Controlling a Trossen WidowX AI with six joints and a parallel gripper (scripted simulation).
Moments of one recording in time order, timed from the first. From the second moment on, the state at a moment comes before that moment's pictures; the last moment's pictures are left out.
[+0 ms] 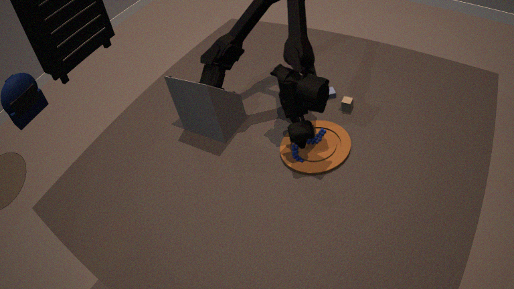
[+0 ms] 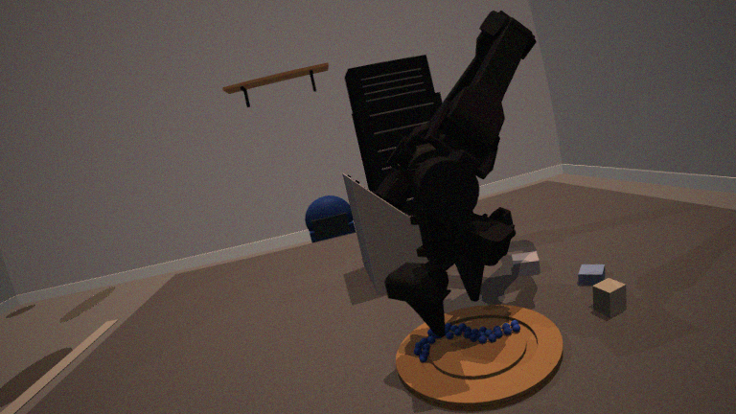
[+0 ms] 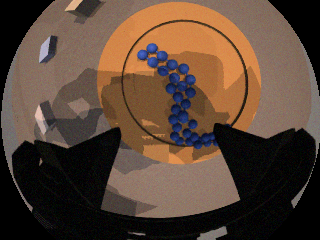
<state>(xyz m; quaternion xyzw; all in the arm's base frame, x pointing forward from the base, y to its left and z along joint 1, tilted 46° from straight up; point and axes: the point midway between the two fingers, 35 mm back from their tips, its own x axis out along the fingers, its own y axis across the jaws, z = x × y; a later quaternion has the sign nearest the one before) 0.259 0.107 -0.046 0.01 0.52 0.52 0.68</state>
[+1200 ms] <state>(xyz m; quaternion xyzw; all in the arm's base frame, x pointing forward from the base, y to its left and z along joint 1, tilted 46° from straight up) 0.290 0.115 -0.023 0.12 0.59 0.43 0.67</state>
